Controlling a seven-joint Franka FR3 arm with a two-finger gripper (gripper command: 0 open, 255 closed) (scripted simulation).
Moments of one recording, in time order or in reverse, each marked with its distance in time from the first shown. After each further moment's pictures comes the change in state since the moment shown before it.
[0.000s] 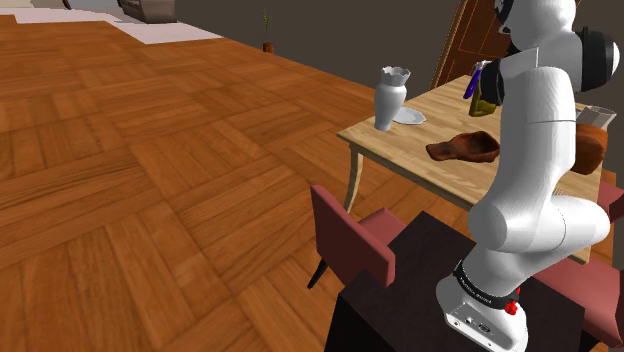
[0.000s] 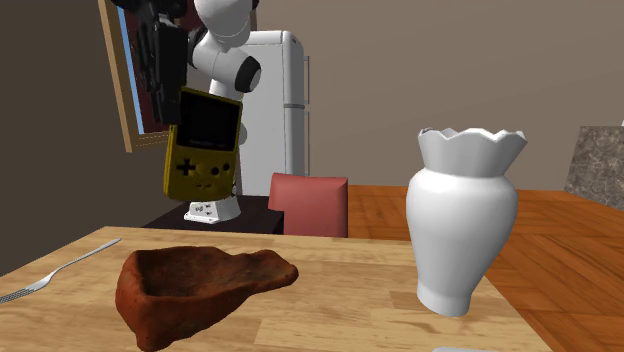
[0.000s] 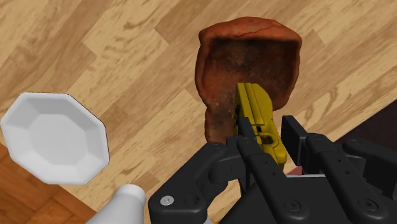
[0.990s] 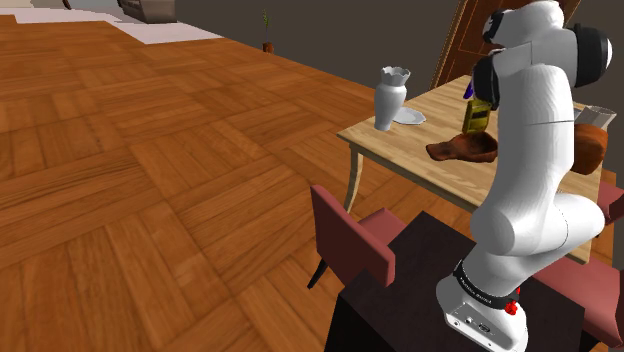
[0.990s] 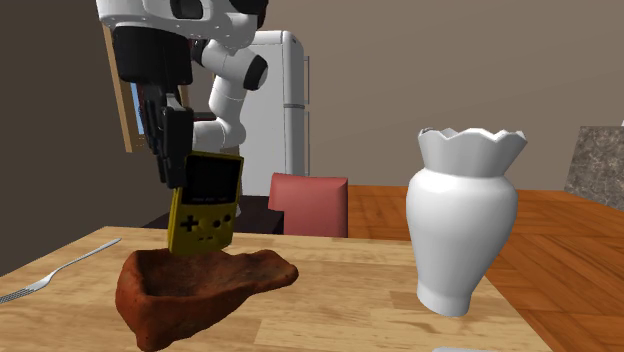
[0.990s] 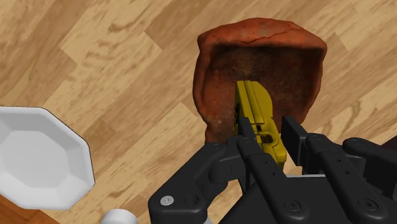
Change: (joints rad) arm 0.117 -0.032 -0.021 -0.295 -0.020 0.230 -0.038
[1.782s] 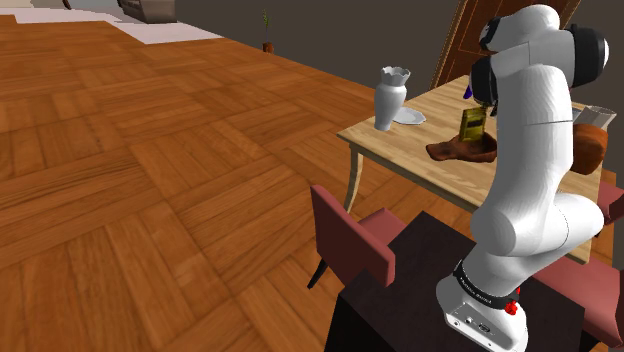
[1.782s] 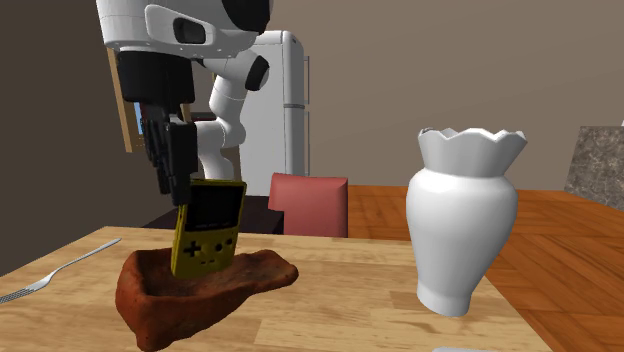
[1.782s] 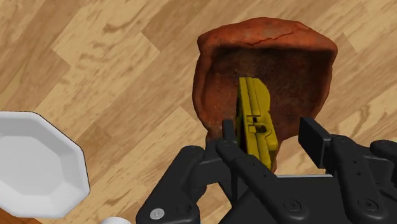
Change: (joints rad) arm 0.017 0.004 0.002 -0.057 0.005 0.055 -0.008
